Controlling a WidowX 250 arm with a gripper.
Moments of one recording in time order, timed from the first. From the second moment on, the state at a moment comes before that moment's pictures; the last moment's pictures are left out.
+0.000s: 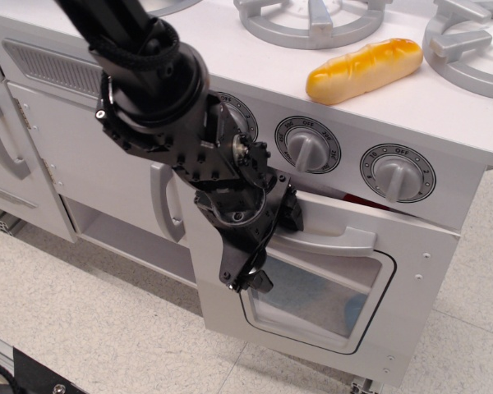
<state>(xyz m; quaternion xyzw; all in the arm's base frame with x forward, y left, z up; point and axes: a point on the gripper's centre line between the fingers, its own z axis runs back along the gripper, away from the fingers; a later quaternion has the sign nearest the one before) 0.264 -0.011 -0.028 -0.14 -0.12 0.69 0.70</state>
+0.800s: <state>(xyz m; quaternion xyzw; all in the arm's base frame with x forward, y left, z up) 0.230 -0.001 0.039 -0.09 -0.12 0.68 0.72</state>
